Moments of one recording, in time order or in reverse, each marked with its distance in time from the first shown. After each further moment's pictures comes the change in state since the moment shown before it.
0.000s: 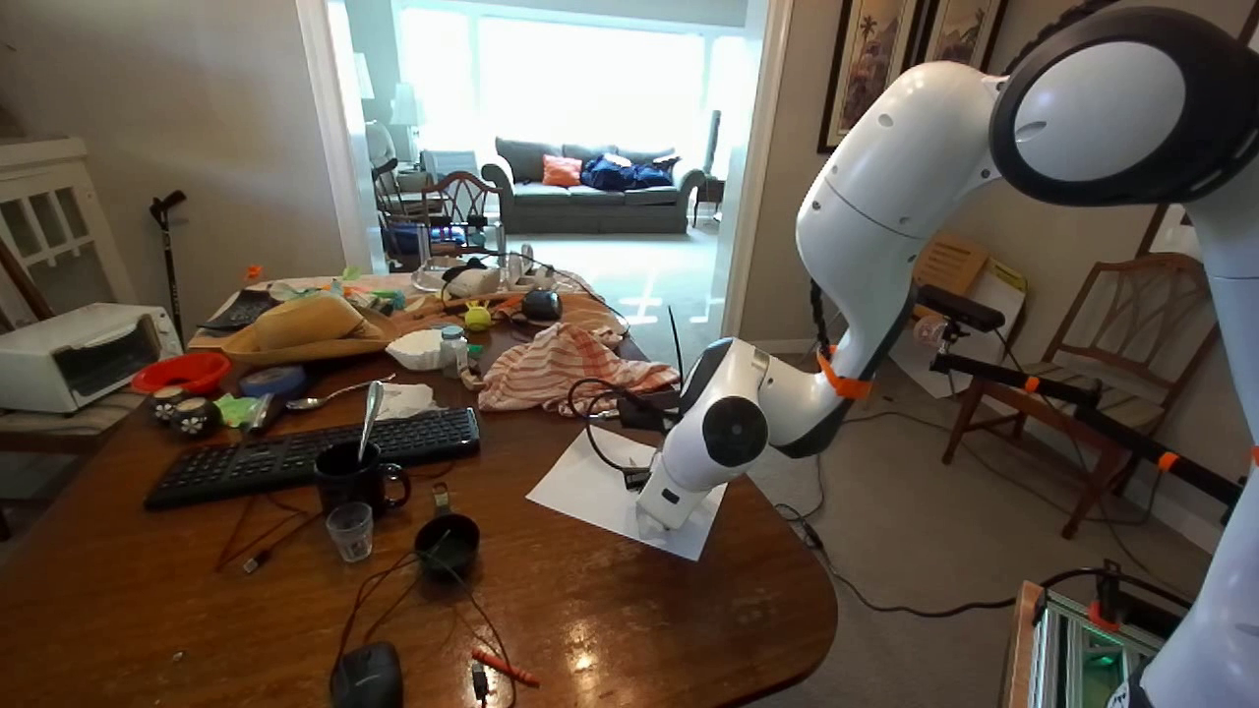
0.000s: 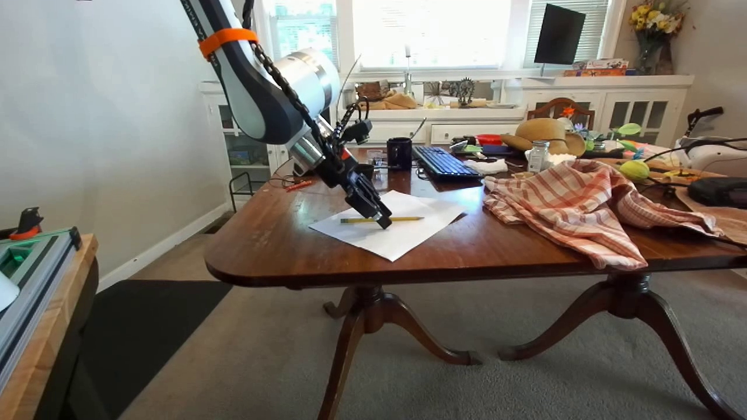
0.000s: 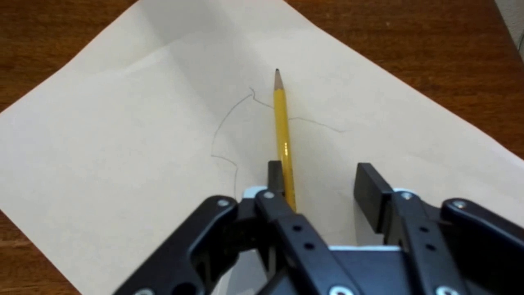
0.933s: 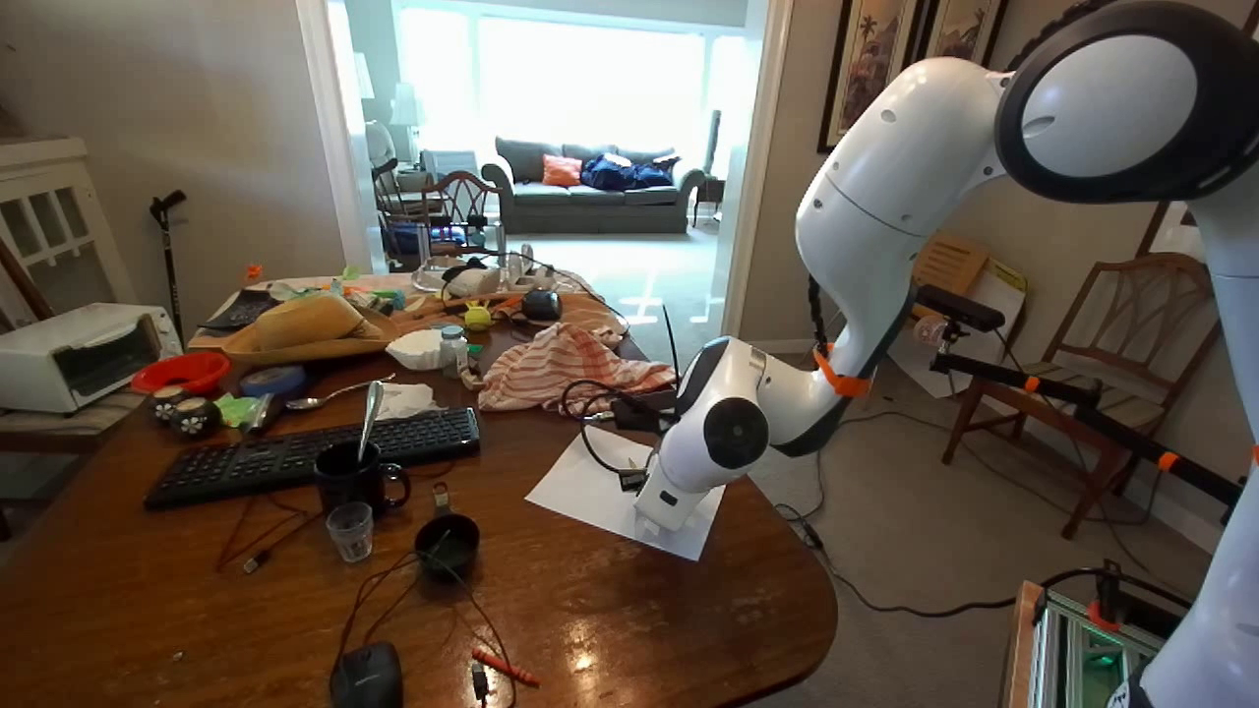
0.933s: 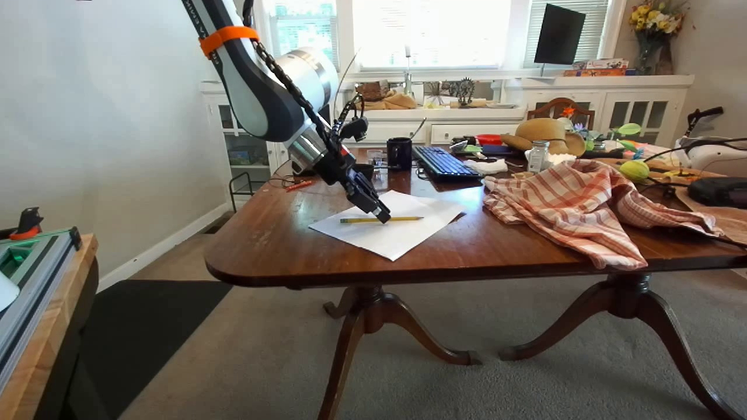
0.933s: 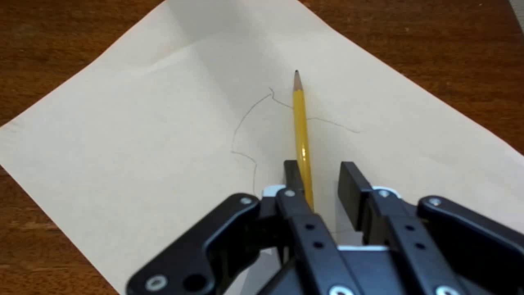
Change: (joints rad) arm -0.001 -0.007 0.017 0.000 -0.034 0.000 0.006
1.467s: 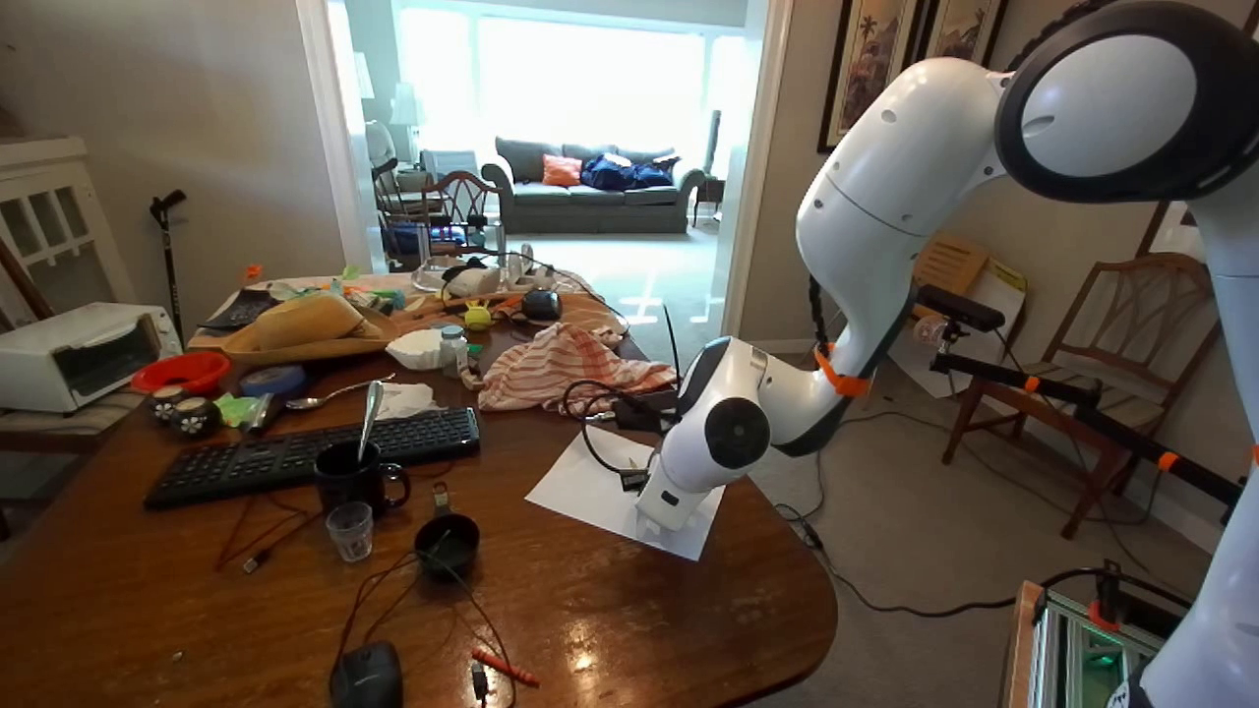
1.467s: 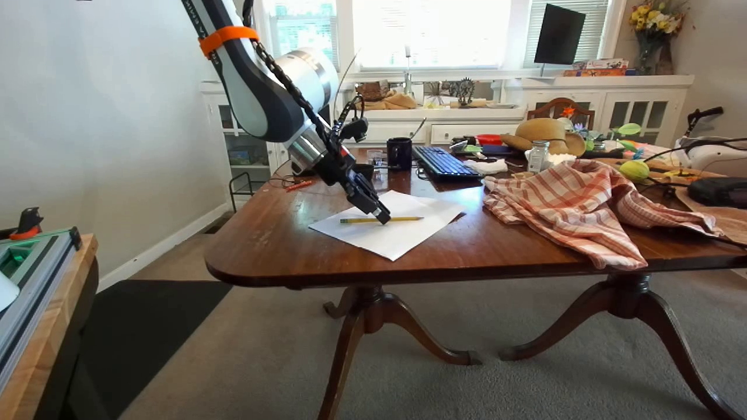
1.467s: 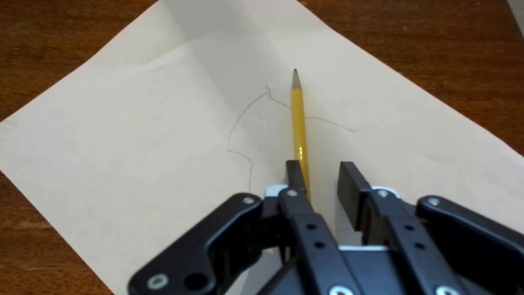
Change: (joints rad) arm -0.003 0.000 0.000 -0.002 -0.003 0.000 0.000
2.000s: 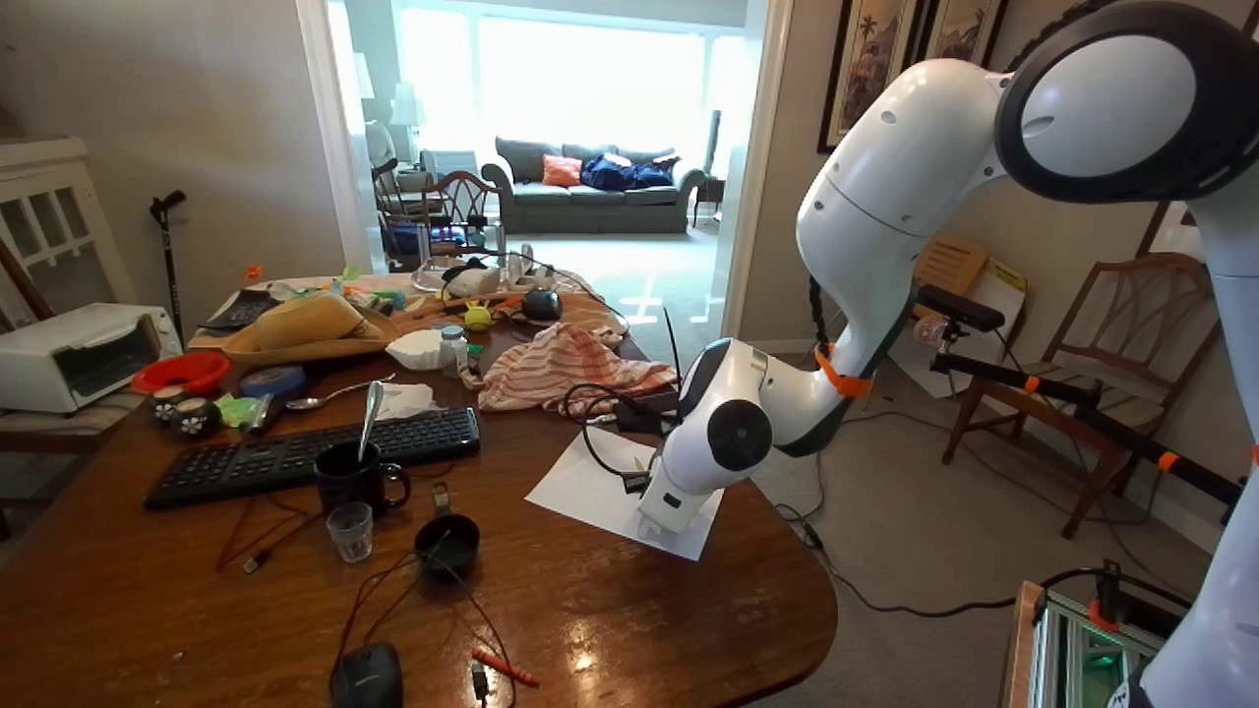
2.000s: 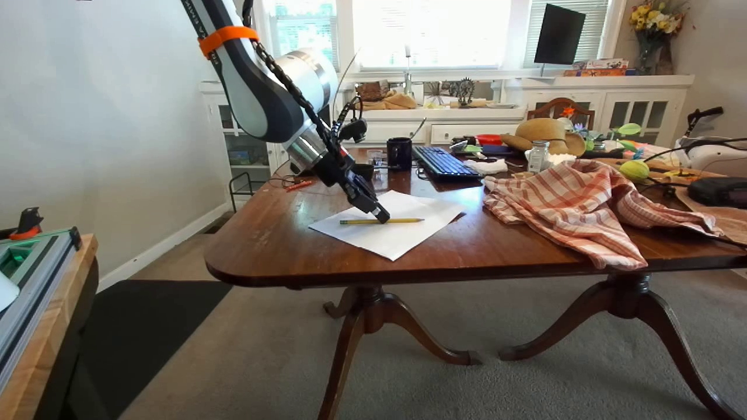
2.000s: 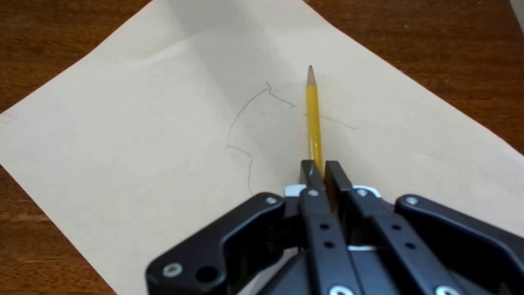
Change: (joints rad) arm 0.000 0.000 0.001 -0.003 -0.016 0.000 0.004
